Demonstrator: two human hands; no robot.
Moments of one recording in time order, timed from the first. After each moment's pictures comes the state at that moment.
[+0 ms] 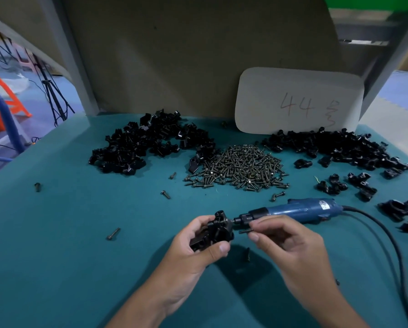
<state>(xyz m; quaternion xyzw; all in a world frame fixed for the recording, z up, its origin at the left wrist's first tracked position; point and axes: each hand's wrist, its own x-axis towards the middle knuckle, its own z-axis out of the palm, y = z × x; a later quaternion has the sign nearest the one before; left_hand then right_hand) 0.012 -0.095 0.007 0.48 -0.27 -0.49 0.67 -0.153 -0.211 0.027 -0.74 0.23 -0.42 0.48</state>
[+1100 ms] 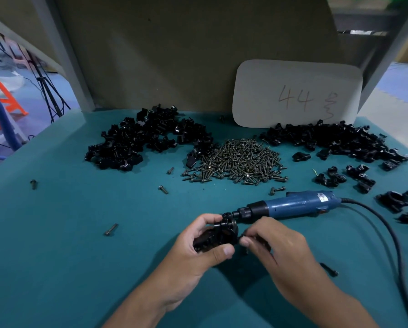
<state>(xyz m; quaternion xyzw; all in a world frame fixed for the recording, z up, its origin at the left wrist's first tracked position) 0.007 -0.092 0.007 0.50 -0.32 -0.50 0.63 -0.156 -0.209 0.018 -0.90 0.20 -0.31 0.23</state>
